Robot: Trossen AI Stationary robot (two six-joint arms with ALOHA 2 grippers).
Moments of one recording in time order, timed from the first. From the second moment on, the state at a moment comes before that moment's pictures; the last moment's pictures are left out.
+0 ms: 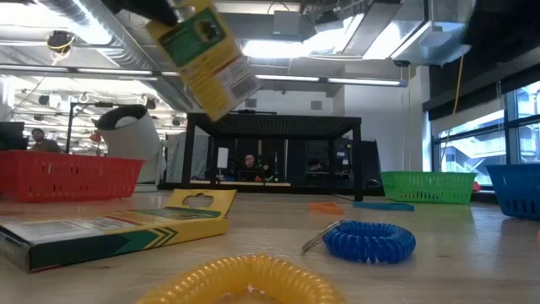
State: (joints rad) left arm -0.65 1.42 1.07 -0.63 -0.82 -0.62; right arm 0.53 1.05 1.04 -1.14 0.43 1.12
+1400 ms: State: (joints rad) left arm -0.46 1.22 1.07 -1.46 -0.52 -1.19; right arm 0.50 1.27 1.04 -0.97 0.90 1.12
